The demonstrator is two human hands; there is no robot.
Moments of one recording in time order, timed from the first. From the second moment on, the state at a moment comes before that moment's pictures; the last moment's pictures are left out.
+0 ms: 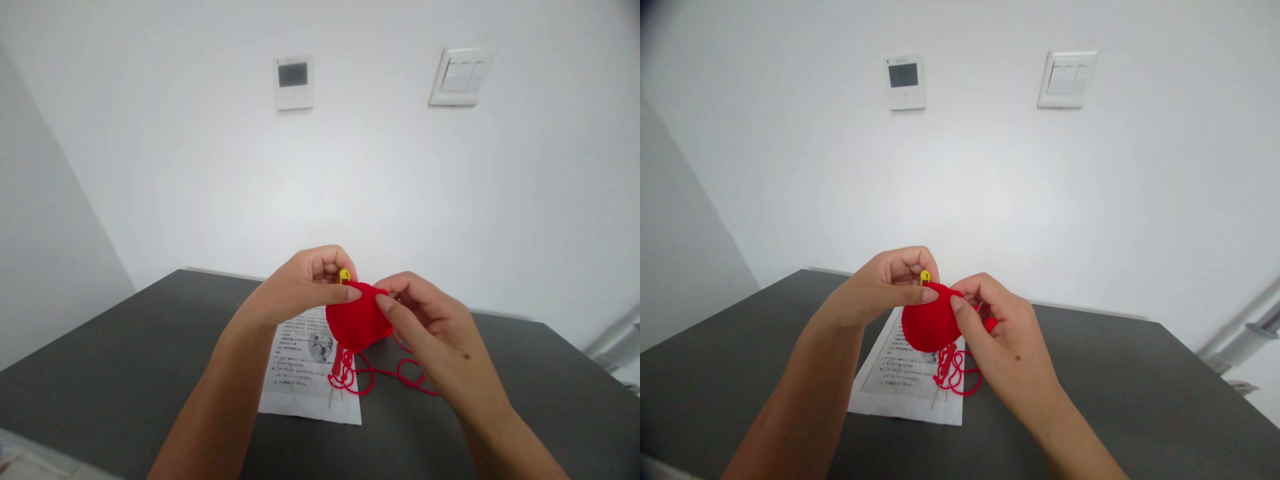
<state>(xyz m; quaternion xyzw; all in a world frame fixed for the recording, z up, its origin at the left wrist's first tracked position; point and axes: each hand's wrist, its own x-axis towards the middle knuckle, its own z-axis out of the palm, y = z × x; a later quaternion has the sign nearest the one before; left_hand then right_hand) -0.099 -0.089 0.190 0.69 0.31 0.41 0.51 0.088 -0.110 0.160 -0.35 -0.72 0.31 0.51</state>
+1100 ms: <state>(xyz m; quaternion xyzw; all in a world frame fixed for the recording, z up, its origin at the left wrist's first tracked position) -0.101 -0.088 0.190 0.70 0.30 0.41 0.51 0.088 -0.111 0.165 -0.34 -0.73 0.31 0.50</state>
